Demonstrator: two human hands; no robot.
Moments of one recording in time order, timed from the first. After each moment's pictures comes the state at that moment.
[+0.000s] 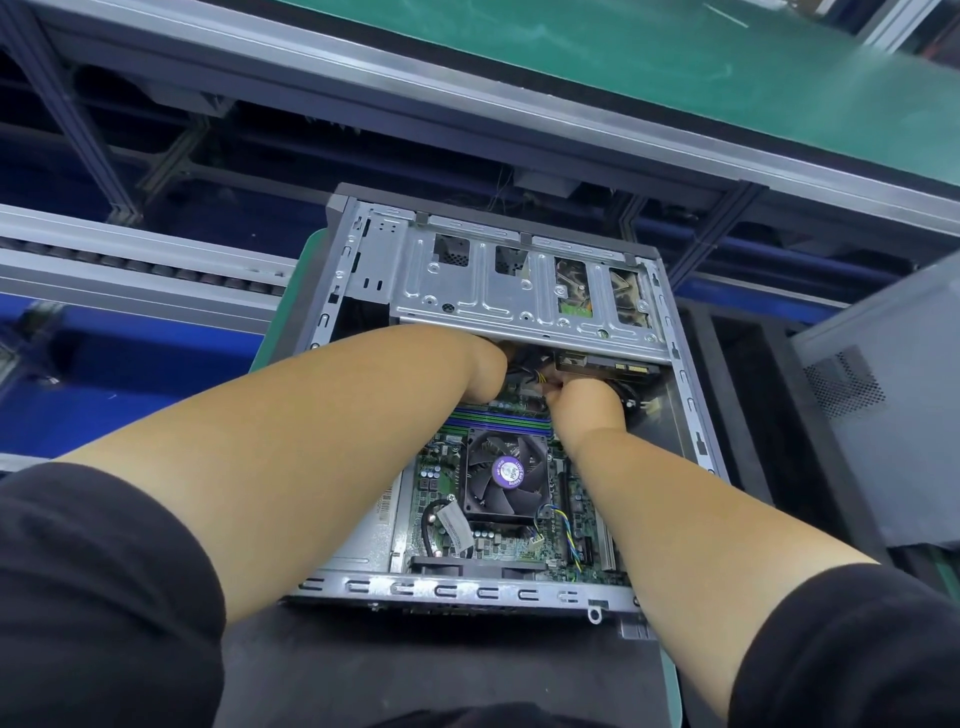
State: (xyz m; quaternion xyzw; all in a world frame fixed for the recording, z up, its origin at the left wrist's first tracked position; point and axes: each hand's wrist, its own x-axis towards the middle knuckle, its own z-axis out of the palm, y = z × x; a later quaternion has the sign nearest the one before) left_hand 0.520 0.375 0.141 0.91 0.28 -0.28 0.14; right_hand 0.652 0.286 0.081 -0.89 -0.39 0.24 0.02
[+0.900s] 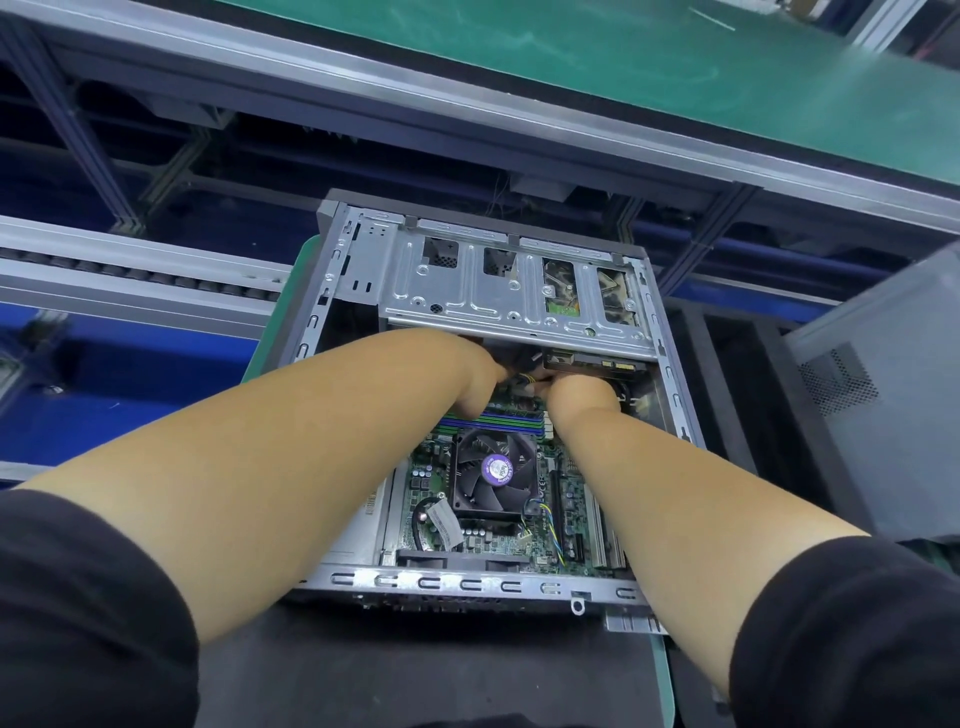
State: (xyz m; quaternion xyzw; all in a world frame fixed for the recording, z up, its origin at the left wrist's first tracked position) left_hand 0.518 0.362 0.156 0.92 0.23 -0.32 0.07; right_hand 0.669 0.310 0.083 -0.86 -0.36 0.34 -0.11
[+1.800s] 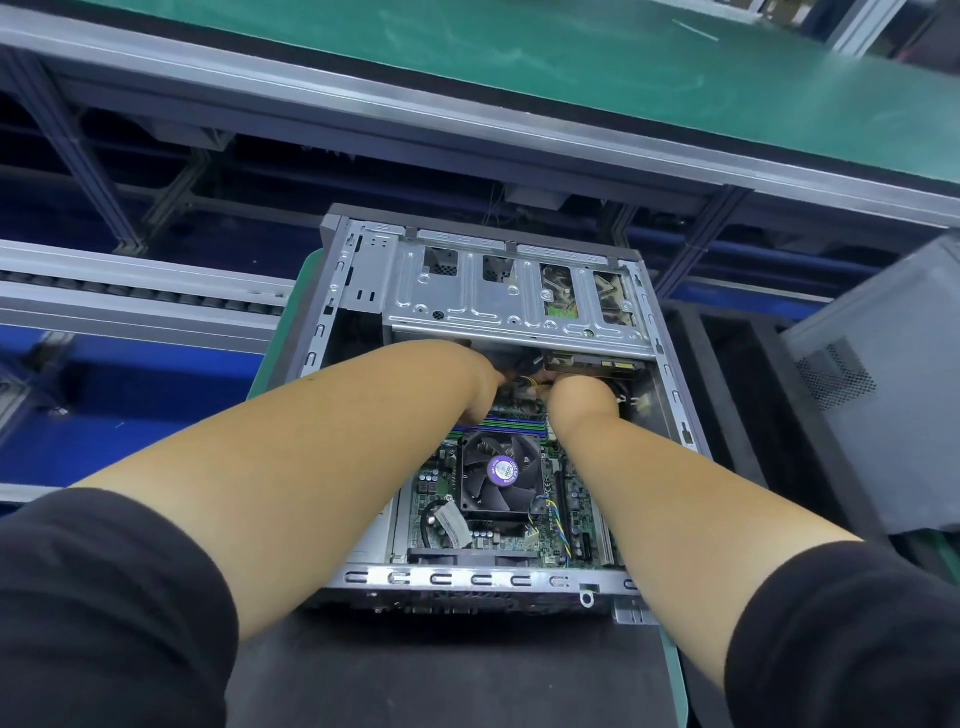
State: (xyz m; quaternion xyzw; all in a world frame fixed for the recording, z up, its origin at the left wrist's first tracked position) left_hand 0.517 0.357 0.156 0.91 0.24 -0.34 0.06; right_hand 0.651 0.298 0.106 -0.85 -0.38 0.33 -0.13
